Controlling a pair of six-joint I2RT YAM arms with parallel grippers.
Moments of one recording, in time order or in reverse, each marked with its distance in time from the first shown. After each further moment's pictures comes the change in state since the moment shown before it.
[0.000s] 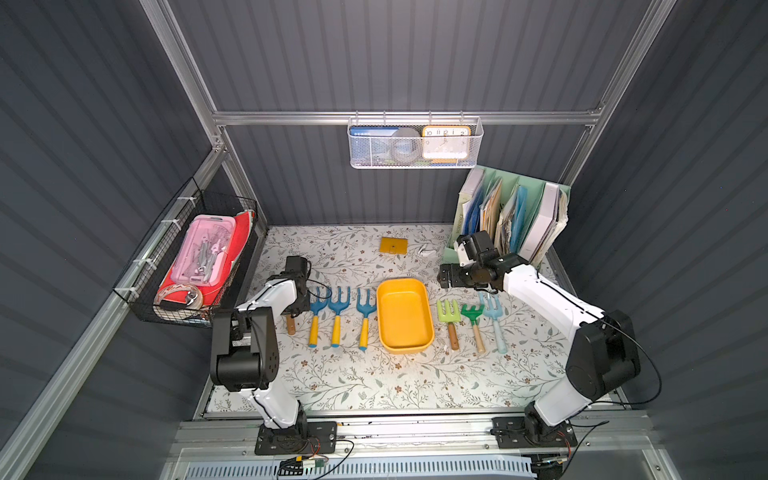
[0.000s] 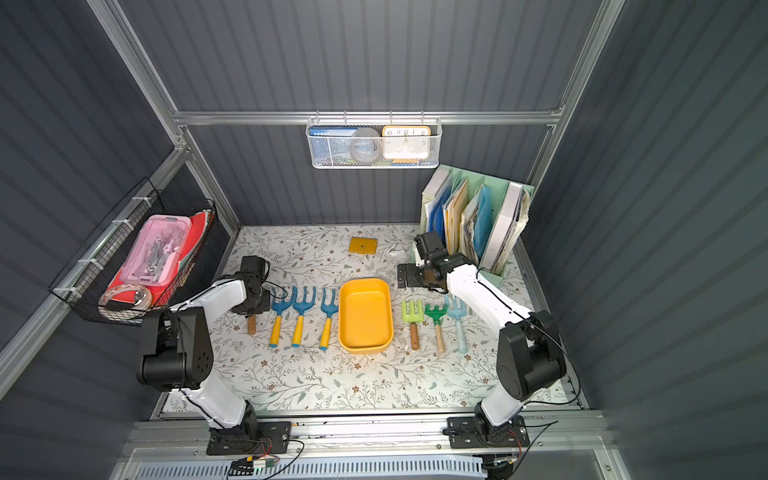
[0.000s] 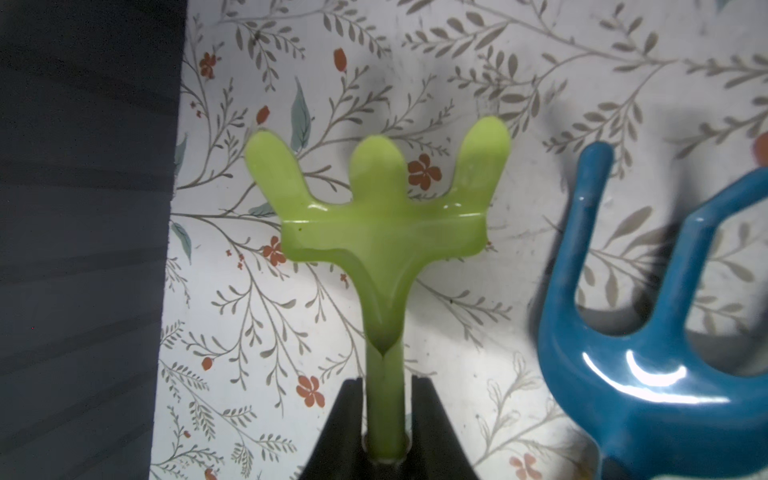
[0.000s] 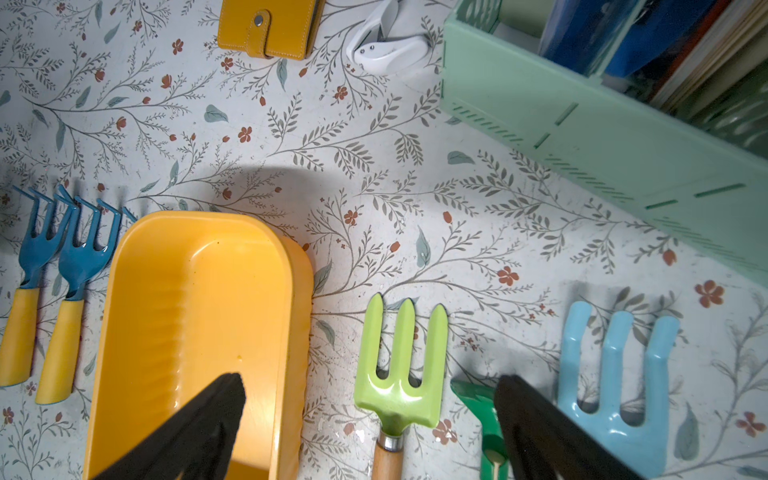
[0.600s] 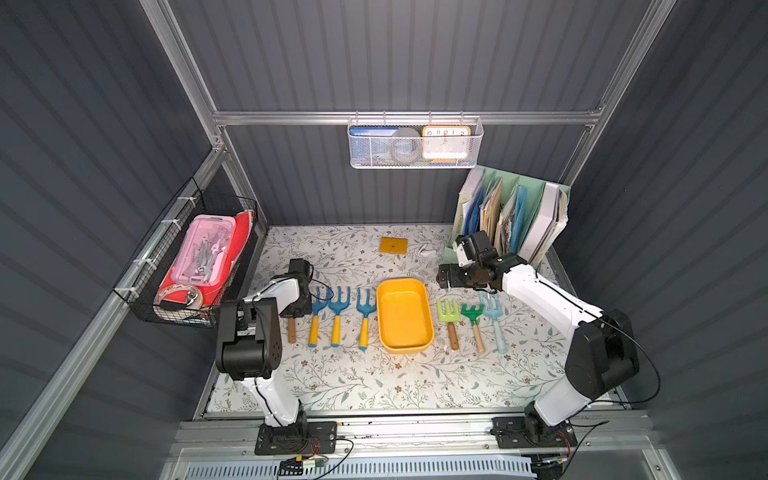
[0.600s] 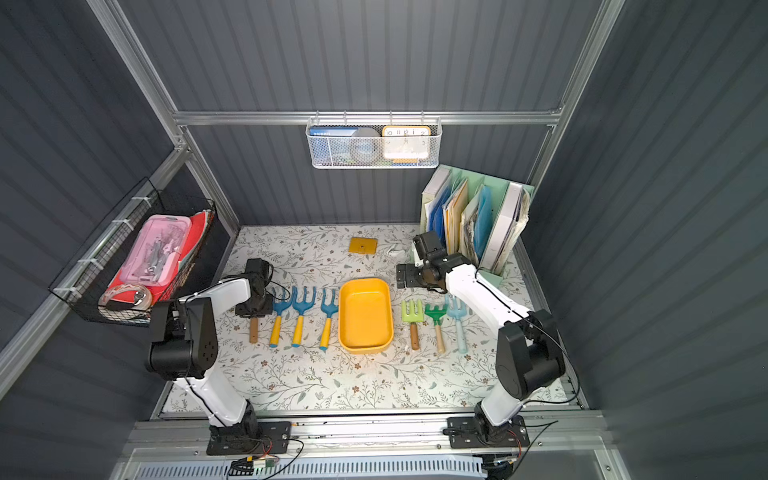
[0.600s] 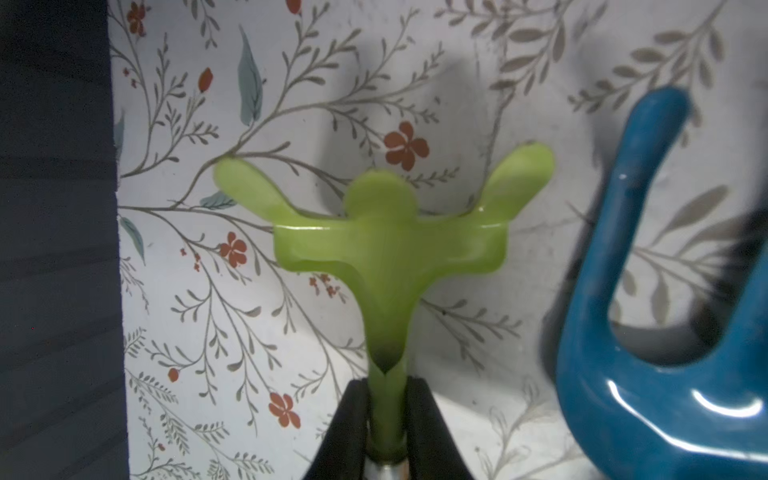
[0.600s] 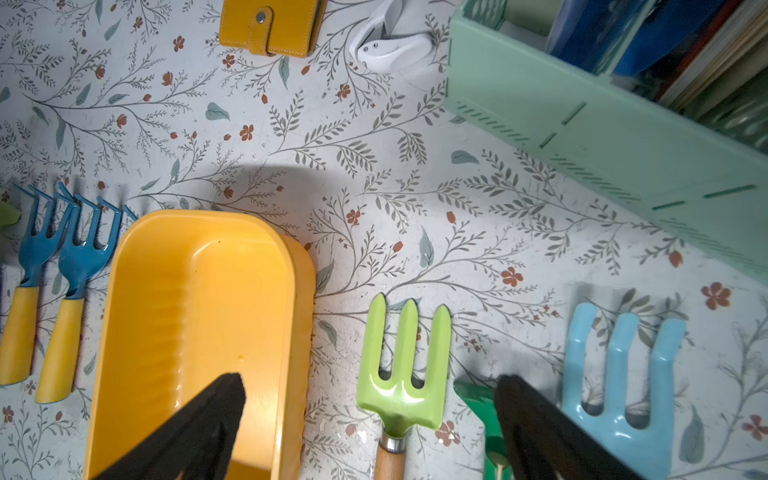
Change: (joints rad) left arm 0.000 0.063 0.016 -0.004 0.007 0.000; right arm 0.004 0.001 0.000 0.000 0.000 0.001
